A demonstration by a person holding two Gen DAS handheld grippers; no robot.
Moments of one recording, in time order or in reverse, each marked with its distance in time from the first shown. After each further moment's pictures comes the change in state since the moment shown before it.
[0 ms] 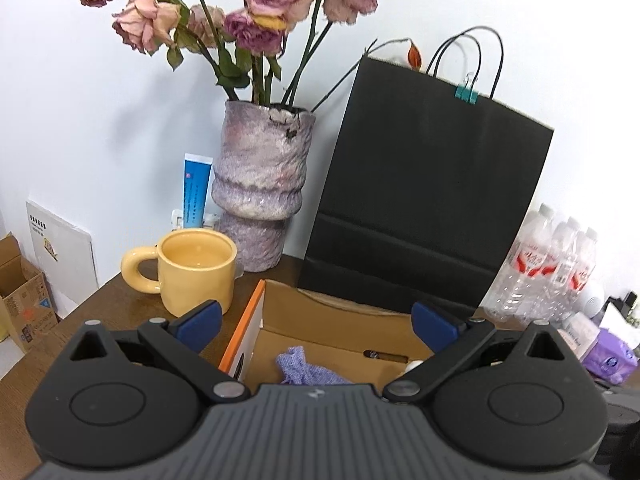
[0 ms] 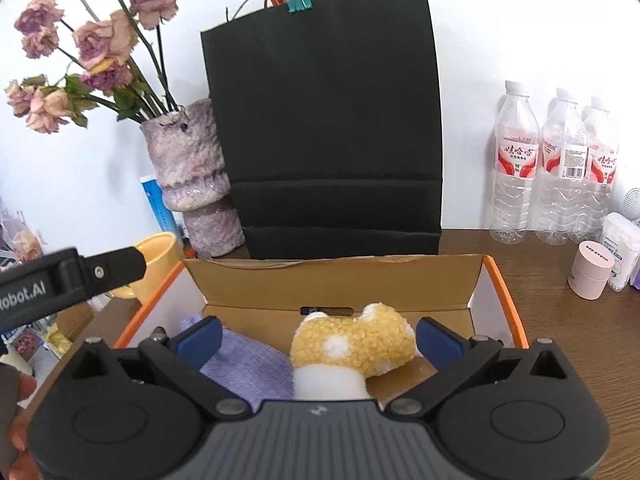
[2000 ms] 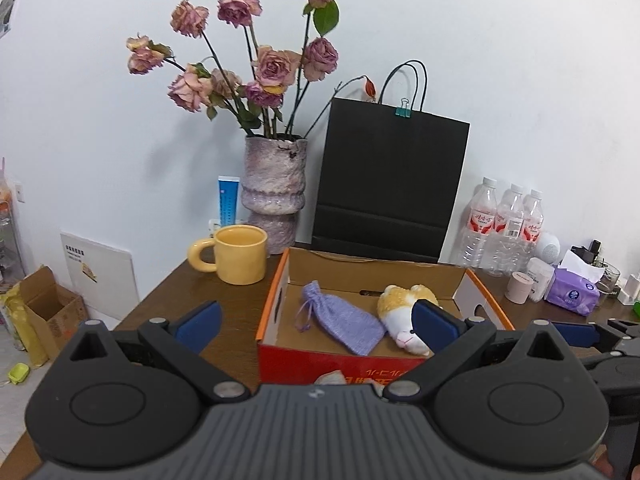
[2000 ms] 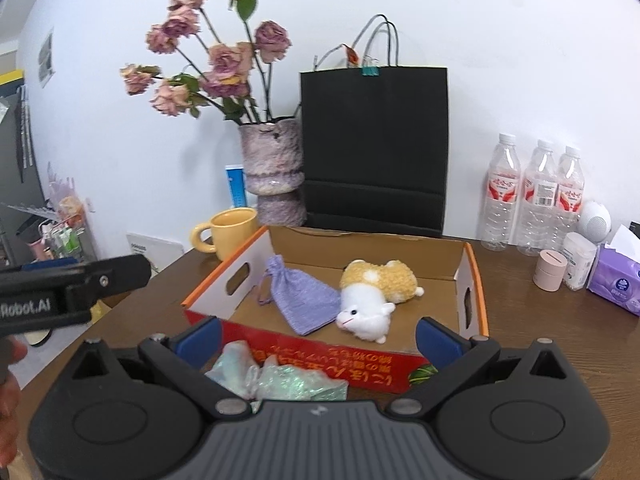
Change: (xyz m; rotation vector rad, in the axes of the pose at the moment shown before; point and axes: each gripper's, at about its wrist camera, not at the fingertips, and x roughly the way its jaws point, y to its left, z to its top) left arm -0.184 0.003 -0.050 0.129 -0.038 0.017; right arm -0.177 0.032 -0.070 -0.159 -0.062 0.066
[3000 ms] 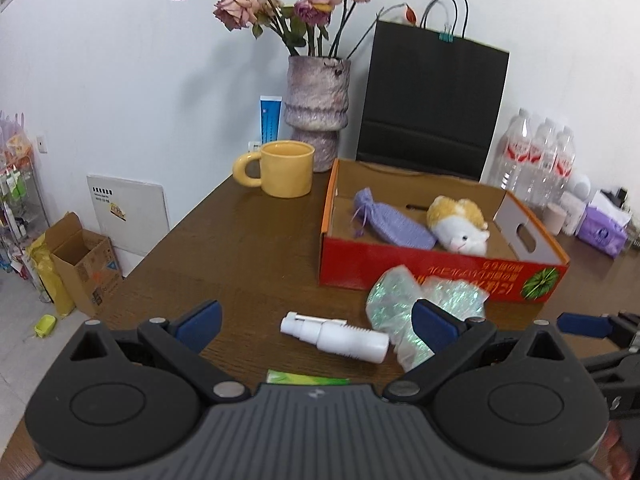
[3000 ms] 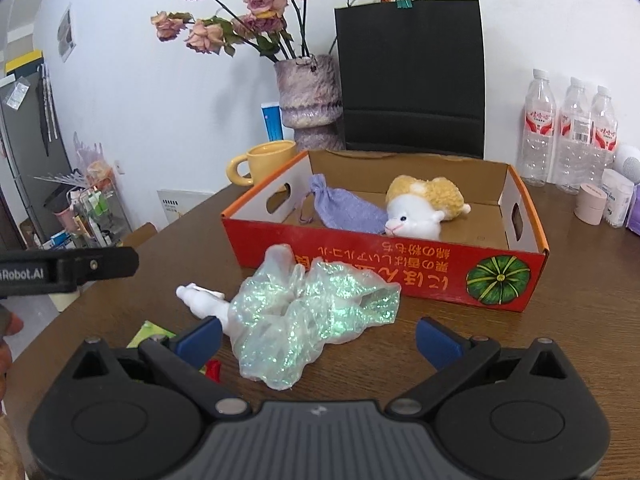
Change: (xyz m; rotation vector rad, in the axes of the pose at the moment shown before) left arm 0.001 0.046 -0.056 0.005 0.193 0.073; right arm 0.018 0.015 -0.065 0.016 0.128 0.087
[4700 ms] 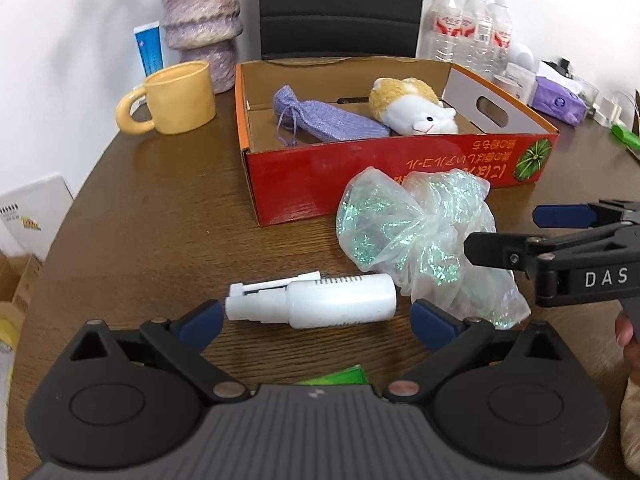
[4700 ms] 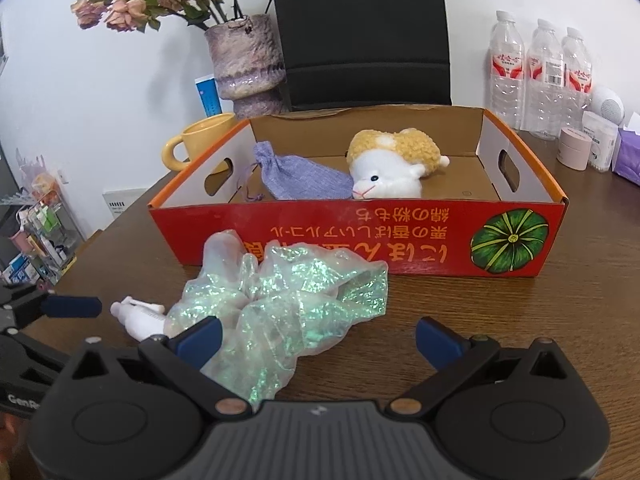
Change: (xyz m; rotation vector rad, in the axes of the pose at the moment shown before) left arm 0.105 -0.002 -0.009 0.276 0.248 -0.230; right arm 0.067 -0.005 0.002 0.143 0.056 -0.128
